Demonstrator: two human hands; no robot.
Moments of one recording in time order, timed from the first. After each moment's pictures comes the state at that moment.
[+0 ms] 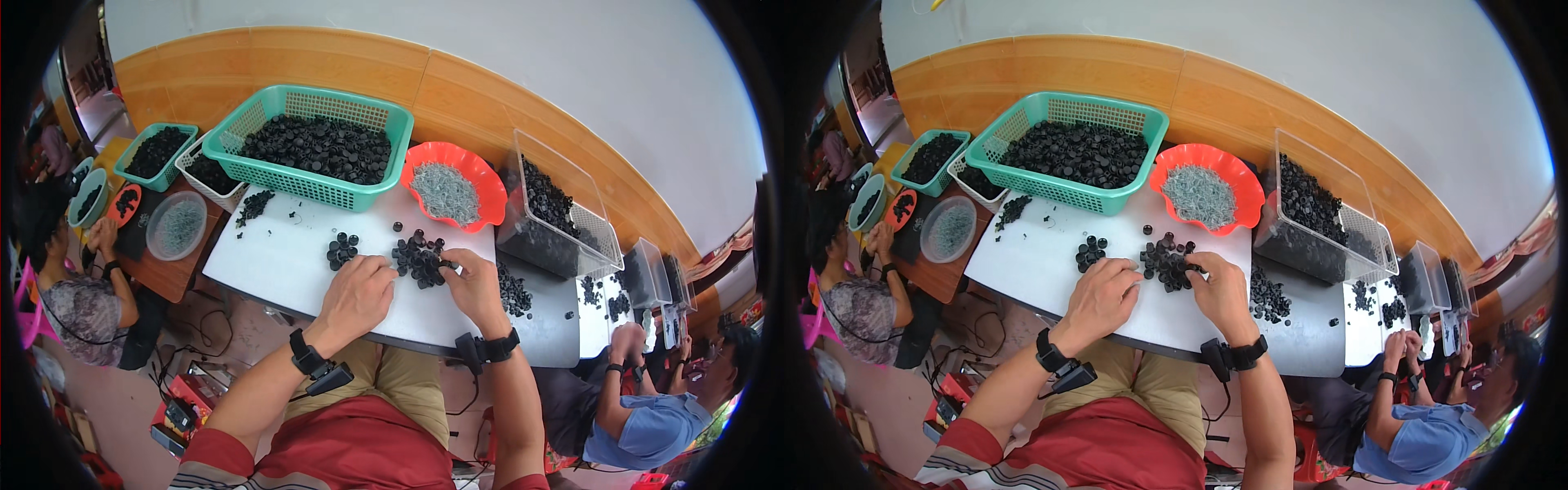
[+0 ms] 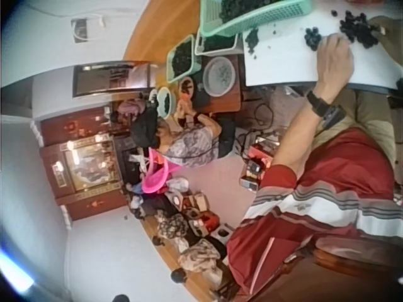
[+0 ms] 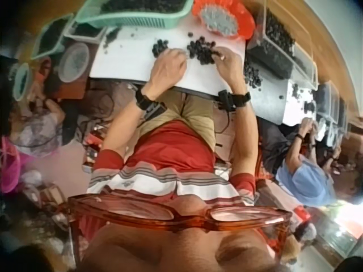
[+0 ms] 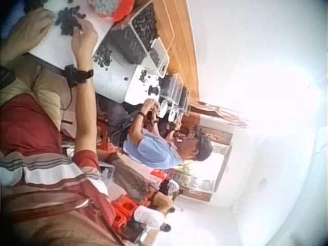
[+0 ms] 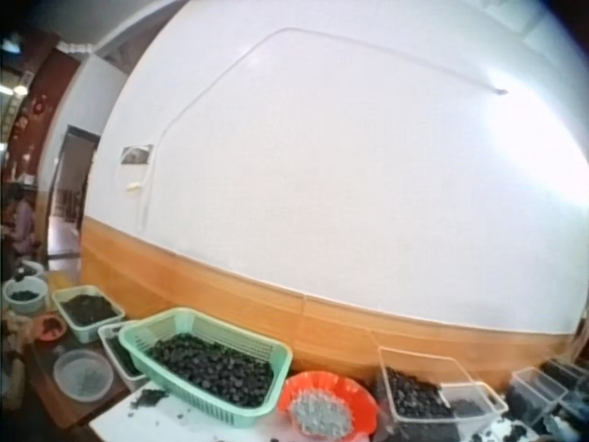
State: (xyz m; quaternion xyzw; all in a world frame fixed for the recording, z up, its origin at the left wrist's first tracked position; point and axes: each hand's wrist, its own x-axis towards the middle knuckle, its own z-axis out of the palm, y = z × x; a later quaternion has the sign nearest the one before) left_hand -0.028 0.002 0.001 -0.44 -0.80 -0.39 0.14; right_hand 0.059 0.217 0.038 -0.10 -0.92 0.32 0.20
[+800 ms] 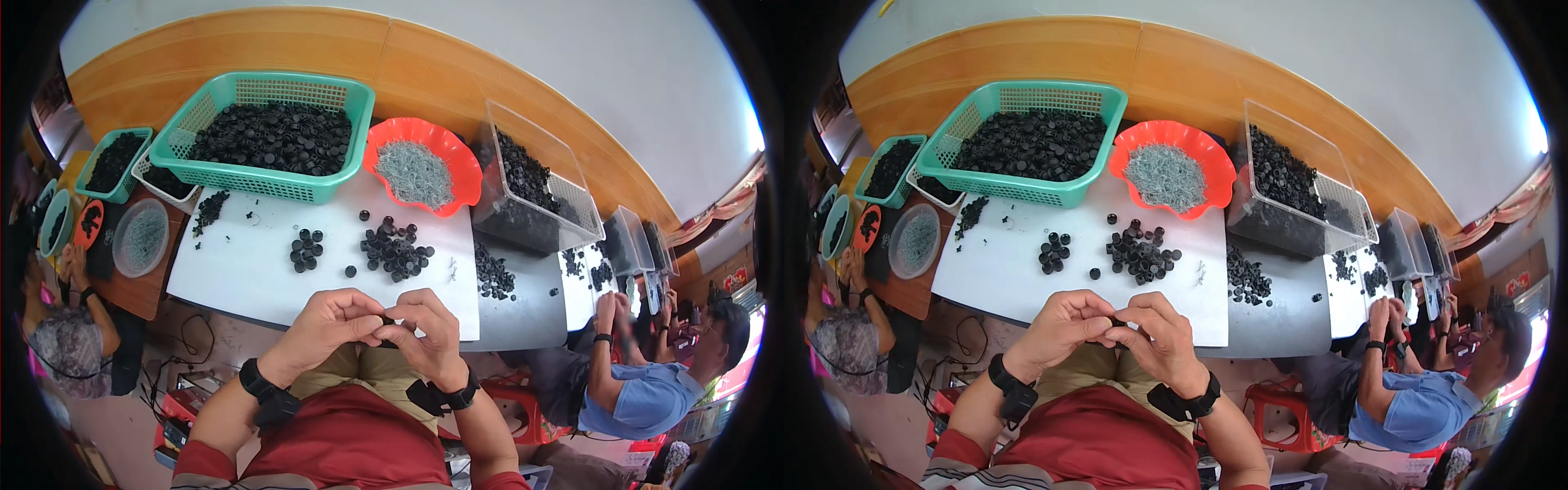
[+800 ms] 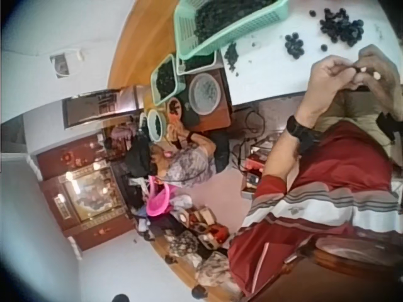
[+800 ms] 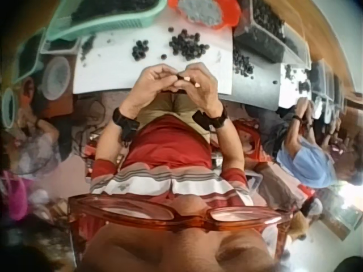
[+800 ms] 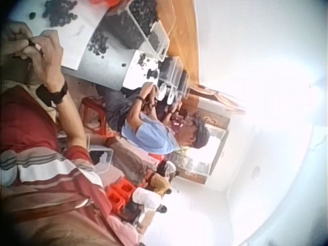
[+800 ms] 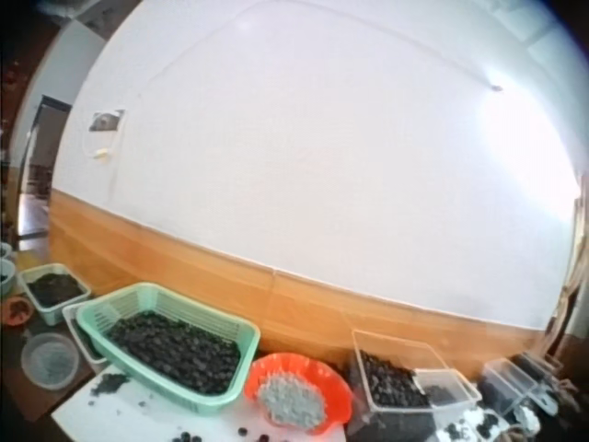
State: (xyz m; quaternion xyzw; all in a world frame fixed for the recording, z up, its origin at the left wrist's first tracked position) left_hand -0.014 -0.026 0.017 -0.24 -0.44 -0.72 -0.48; right_hand 0.107 0.140 0.035 0.02 -0.85 0.43 0.30
